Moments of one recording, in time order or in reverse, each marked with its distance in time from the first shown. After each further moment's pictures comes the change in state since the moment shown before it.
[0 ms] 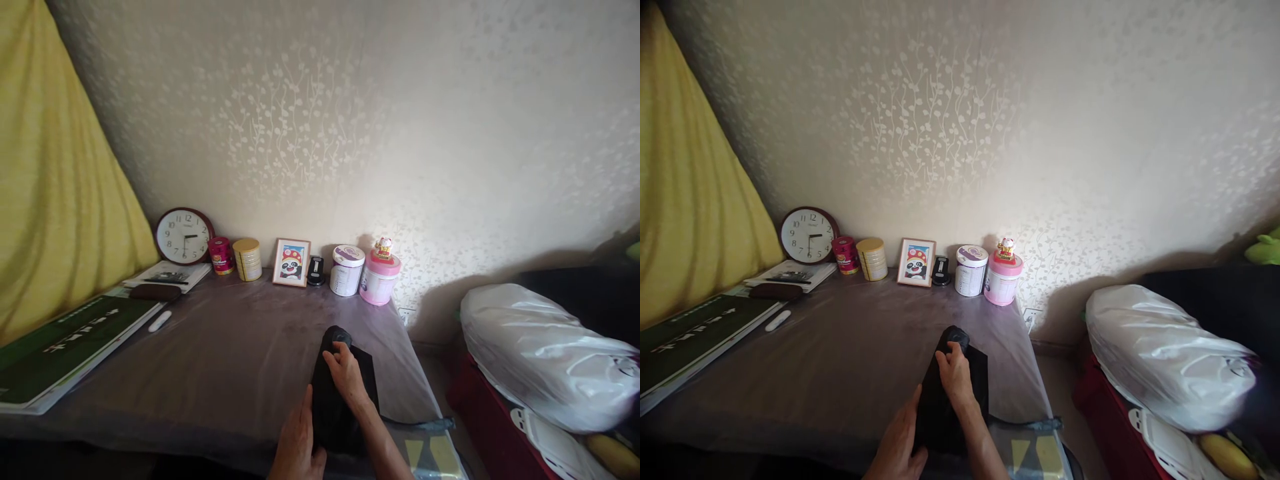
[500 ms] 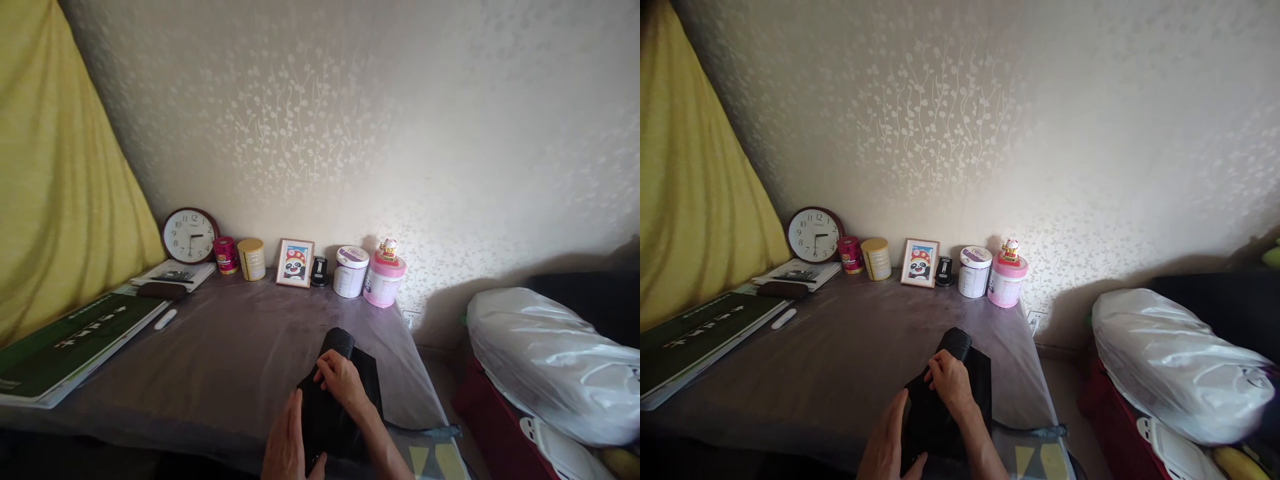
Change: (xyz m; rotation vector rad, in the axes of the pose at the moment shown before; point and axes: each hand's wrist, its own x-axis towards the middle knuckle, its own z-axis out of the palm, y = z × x) left_hand -0.017 -0.021 0.003 0.091 0.228 0.024; right_hand -0.009 -0.014 -0.001 0.014 -0.284 -0.095
